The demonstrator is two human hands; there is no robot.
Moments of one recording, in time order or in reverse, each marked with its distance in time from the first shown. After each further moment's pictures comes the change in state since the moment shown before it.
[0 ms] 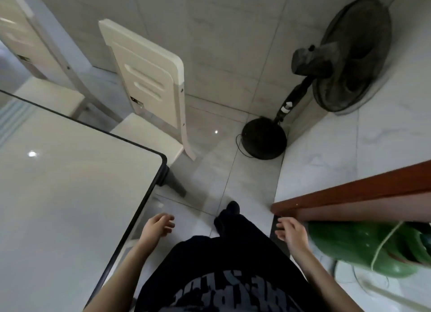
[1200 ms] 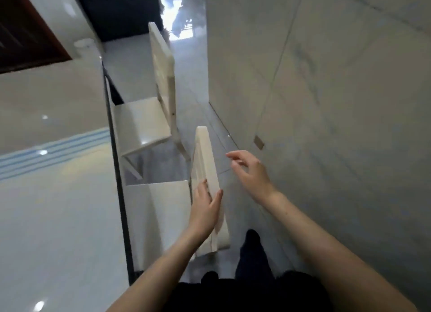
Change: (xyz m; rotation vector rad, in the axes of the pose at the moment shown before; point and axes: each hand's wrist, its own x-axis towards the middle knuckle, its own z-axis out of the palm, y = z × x) left_hand 0.268 0.466 -0.049 -0.306 0.712 0.292; right_hand 0.151 -0.664 0.409 -0.497 -0.996 -1.354
